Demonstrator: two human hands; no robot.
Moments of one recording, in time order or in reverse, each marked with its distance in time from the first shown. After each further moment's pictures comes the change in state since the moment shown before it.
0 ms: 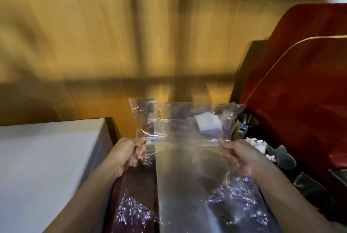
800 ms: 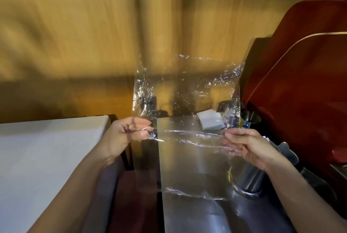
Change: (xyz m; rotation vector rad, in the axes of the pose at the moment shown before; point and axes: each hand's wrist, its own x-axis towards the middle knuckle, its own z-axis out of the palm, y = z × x) left_hand -0.027 0.032 -0.021 -0.032 -0.141 0.479; right_hand -0.013 -0.008 -0.014 0.119 -0.248 -0.344
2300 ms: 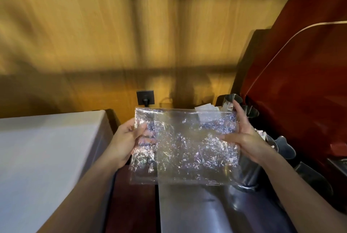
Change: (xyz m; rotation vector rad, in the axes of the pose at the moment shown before) left_hand 0.003 -0.035 0.024 -0.063 0.088 -0.206; right_hand 0.009 0.009 -0.004 -0.281 0.002 -0.177
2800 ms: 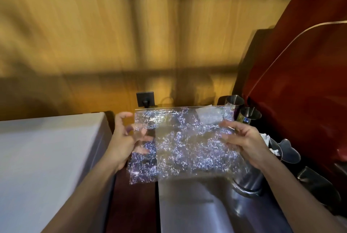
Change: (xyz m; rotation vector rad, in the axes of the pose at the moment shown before) left_hand 0.015 -0.008 -0.009 -0.118 0.035 0.072; right_hand 0.006 0.021 -0.007 0.130 0.025 -0.023
